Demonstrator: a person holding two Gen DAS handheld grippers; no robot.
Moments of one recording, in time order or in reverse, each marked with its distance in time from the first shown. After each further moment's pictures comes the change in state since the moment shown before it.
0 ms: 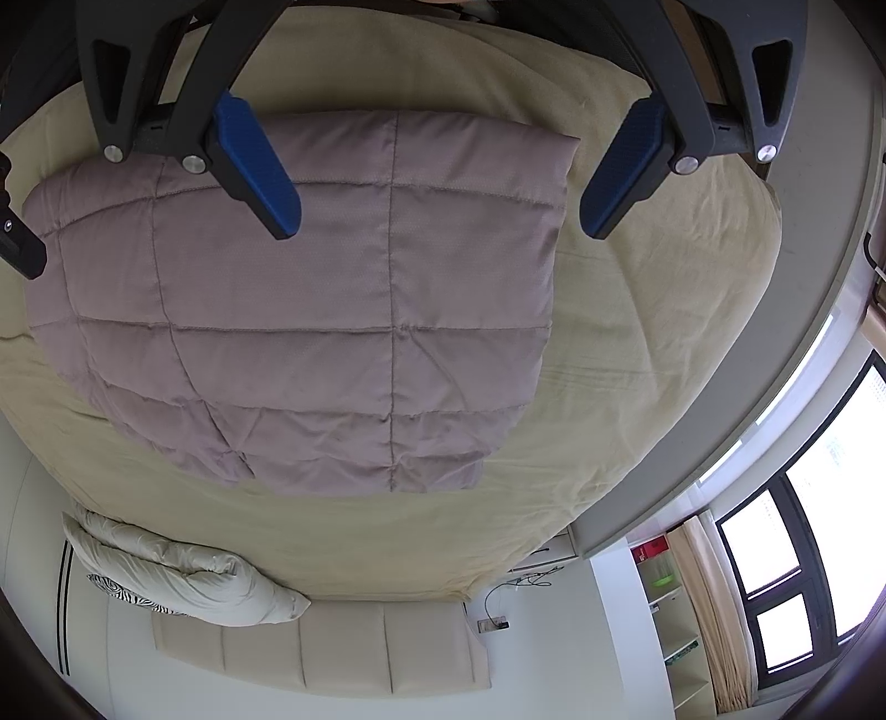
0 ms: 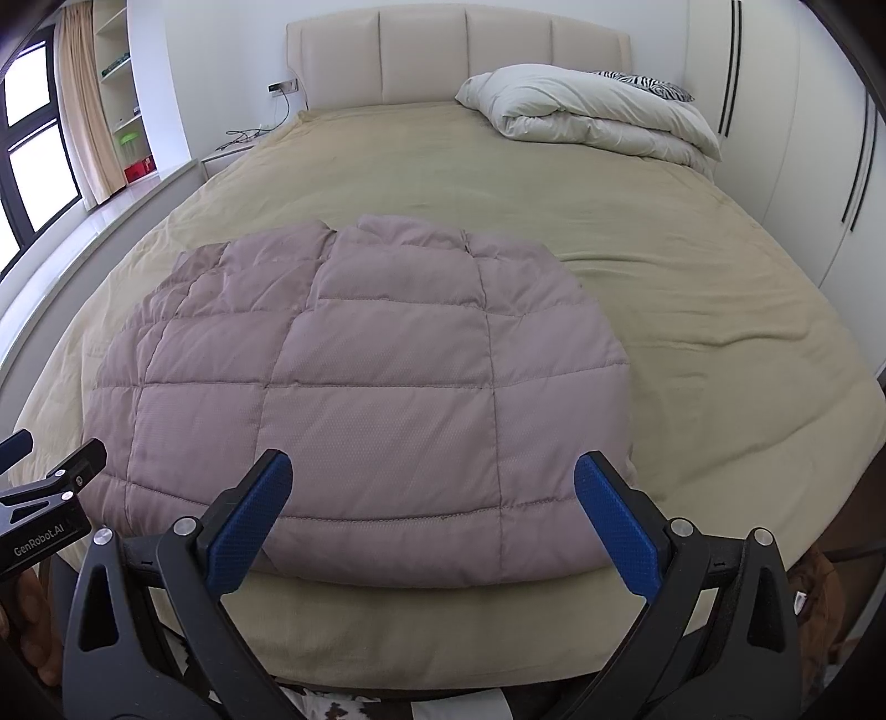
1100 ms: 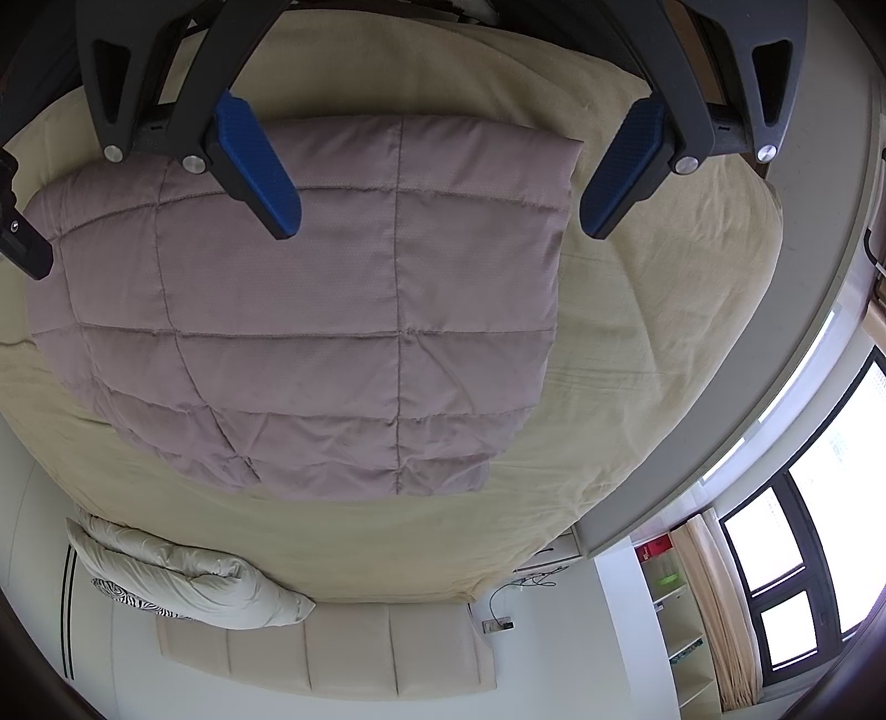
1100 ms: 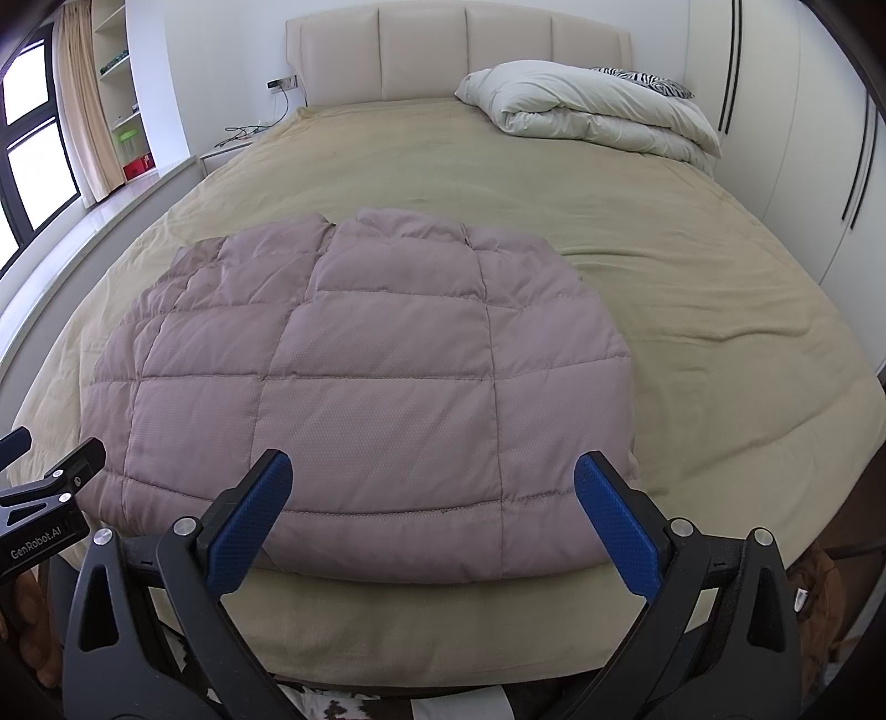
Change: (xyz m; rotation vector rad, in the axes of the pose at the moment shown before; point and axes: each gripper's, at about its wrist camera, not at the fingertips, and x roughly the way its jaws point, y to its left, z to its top) left arm 0.001 -0.003 -0.004 0.012 0.004 -0.005; right arm 0.002 0.001 -0.004 -0.002 0.006 -0.003
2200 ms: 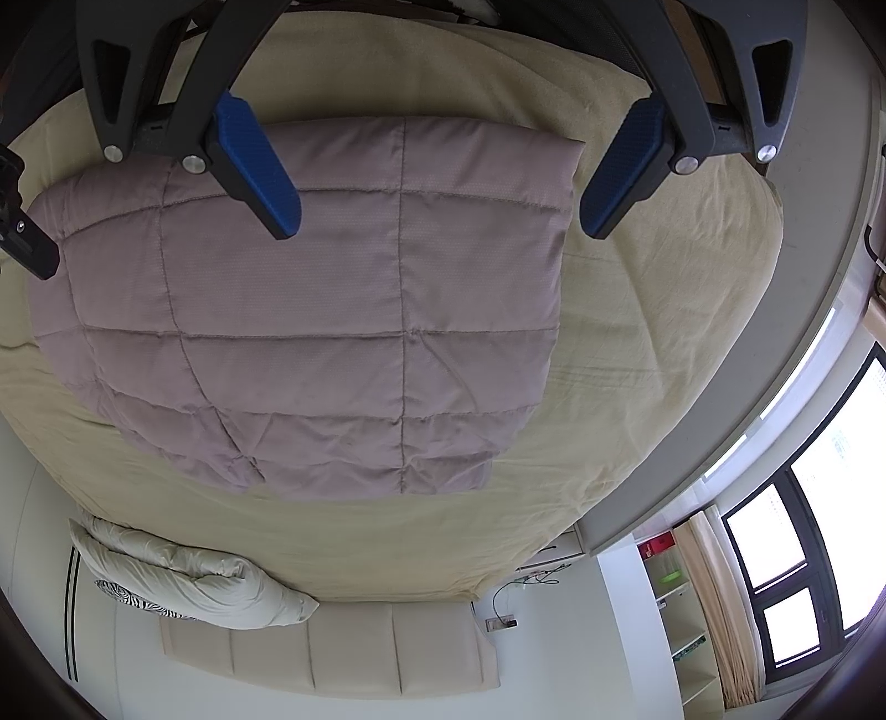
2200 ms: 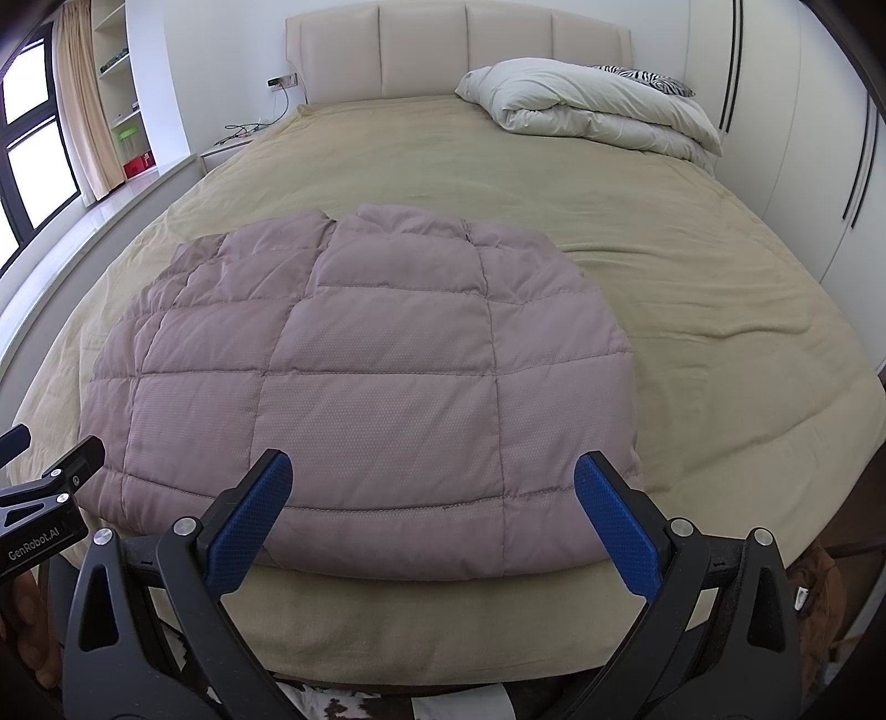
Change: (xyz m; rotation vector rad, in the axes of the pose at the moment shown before) left arm -0.005 -0.004 0.000 0.004 -0.003 -0.001; right arm 0.001 -0.001 -0.002 0.001 0.005 0.001
